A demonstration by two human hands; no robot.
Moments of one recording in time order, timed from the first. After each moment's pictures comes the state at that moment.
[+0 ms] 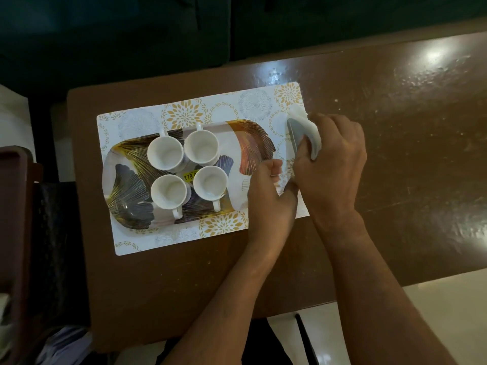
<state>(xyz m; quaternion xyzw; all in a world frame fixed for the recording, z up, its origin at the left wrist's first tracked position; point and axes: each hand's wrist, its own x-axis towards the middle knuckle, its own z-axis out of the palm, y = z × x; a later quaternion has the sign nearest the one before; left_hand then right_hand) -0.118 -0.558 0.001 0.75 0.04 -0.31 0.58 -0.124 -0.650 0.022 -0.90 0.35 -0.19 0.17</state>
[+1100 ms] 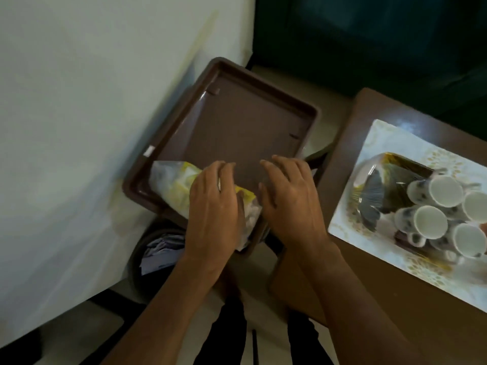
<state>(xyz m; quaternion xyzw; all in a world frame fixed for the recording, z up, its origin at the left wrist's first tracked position) -0.056 -0.055 0.008 0.98 0.04 -0.03 0.19 -0.026 -0.201 0.014 -0.97 -0.11 0.05 0.22</state>
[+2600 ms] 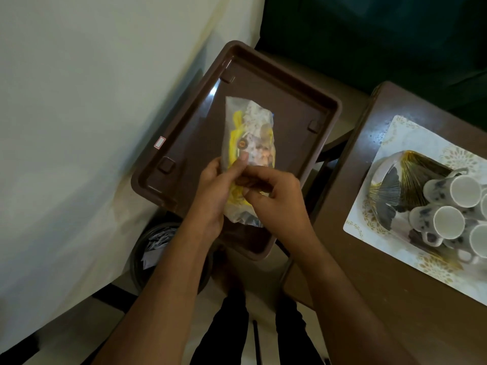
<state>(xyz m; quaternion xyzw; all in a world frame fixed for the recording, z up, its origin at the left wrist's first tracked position) -0.024 -0.014 -0.015 0.54 0.36 -0.18 0.74 -0.027 -0.143 0.005 -0.82 0.02 0.16 0.54</state>
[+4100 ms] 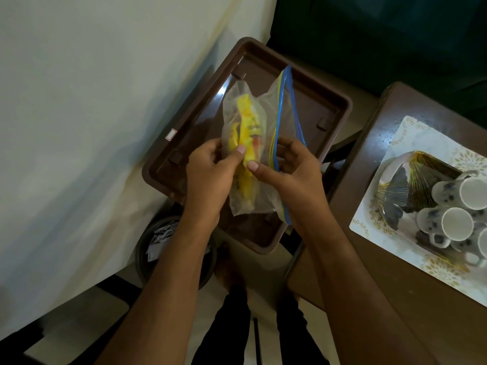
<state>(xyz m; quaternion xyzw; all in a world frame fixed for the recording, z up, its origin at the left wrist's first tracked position) -0.020 0.000 0.003 0.70 0.32 -0.05 0.64 -0.008 -0.148 0.006 -0.70 0.14 0.18 0.68</state>
